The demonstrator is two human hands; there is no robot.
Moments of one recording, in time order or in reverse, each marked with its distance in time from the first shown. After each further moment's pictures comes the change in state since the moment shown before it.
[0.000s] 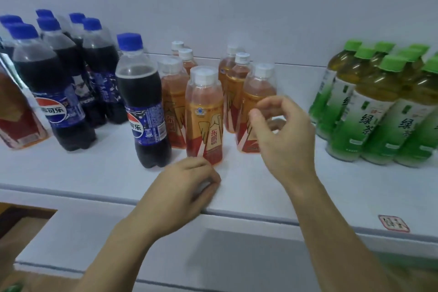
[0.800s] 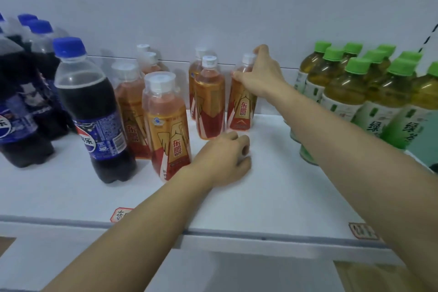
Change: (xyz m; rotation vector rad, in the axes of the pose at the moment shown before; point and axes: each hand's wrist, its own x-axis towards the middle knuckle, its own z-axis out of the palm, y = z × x) left_hand 0.142 0.039 0.074 0.109 -0.171 0.045; right_hand 0.173 0.059 0.004 -0.383 -0.286 0.211
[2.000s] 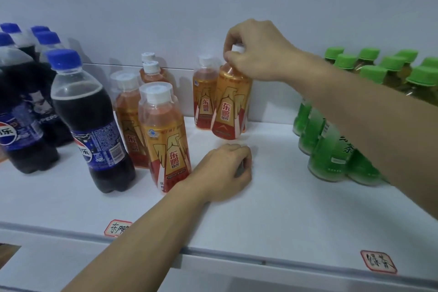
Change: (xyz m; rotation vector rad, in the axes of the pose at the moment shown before) left_hand 0.002 -0.009 0.011 -0.147 0.111 0.064; right_hand -0.001 -0.060 -0.045 -0.282 -0.155 -0.529
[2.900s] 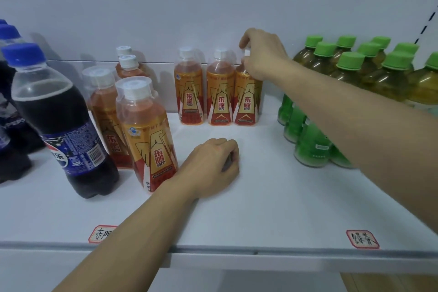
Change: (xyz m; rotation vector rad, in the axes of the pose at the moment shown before) left_hand -0.001 -0.003 0.002 -0.008 -0.022 -0.017; right_hand 0.005 0.065 0.031 -0.016 0.119 0.458
